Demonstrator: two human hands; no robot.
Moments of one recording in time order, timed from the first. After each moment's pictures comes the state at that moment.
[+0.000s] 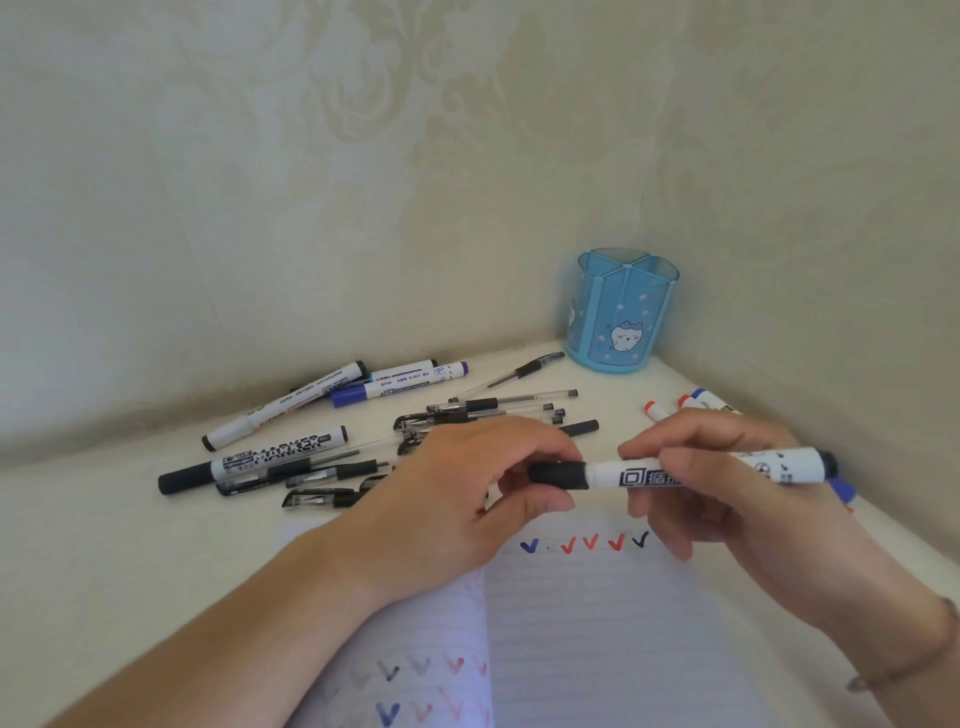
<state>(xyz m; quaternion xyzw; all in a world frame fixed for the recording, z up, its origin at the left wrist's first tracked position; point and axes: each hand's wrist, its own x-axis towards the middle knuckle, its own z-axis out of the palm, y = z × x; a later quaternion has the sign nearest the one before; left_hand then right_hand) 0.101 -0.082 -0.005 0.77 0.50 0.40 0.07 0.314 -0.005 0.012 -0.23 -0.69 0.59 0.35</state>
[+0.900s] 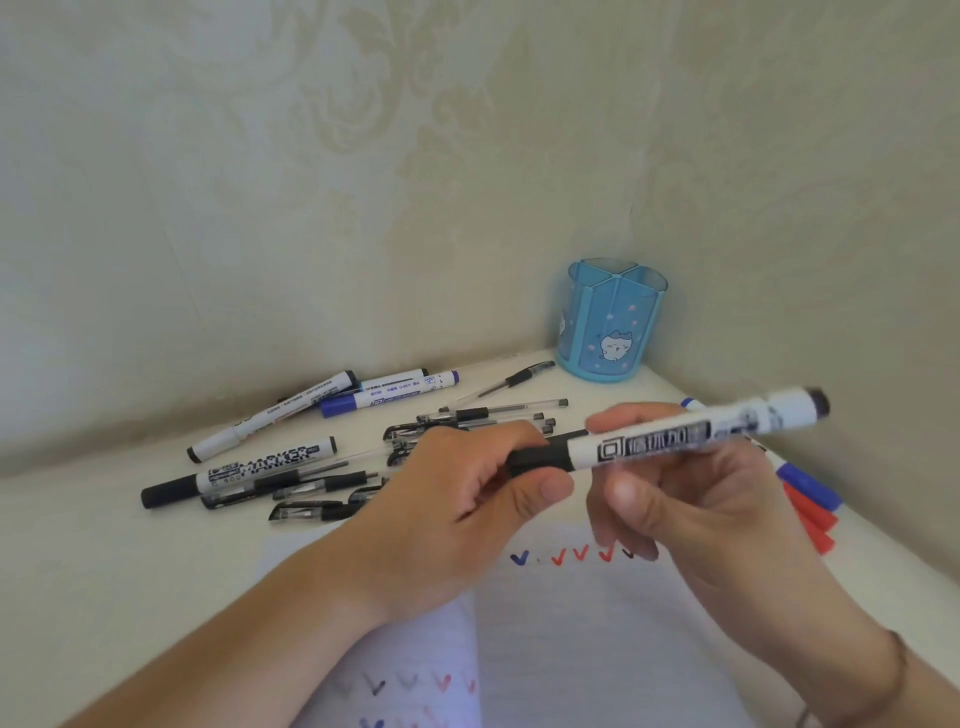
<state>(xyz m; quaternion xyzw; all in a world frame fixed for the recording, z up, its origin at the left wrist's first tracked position) 0.107 -0.089 0.004 0.74 0.49 0.43 0.18 0.293 -0.023 0.008 -0.12 -0.68 0.60 0.42</state>
